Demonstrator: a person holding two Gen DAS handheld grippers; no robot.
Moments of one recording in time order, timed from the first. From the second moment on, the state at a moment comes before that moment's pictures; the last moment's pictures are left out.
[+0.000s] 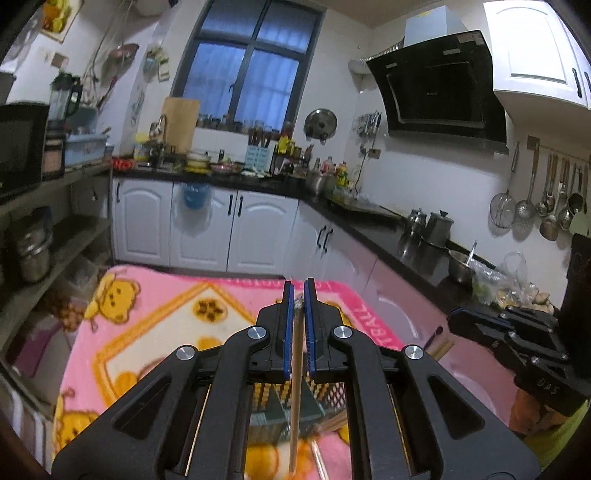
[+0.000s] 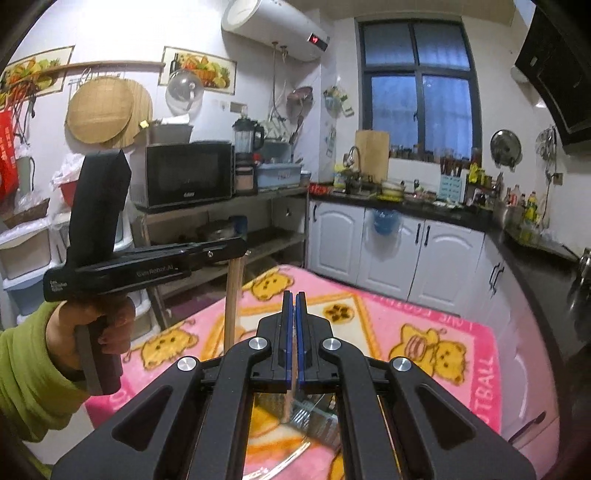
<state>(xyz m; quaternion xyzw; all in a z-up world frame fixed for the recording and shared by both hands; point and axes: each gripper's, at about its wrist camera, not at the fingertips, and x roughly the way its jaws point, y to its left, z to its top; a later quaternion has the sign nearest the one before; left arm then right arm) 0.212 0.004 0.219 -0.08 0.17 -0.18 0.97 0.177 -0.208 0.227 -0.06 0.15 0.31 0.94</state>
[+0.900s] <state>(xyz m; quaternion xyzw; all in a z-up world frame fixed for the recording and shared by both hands) 0.297 -0.021 0.183 -0.03 0.18 -0.12 0.98 0.252 -0.224 0.190 -0.03 0.22 0.25 0.94</state>
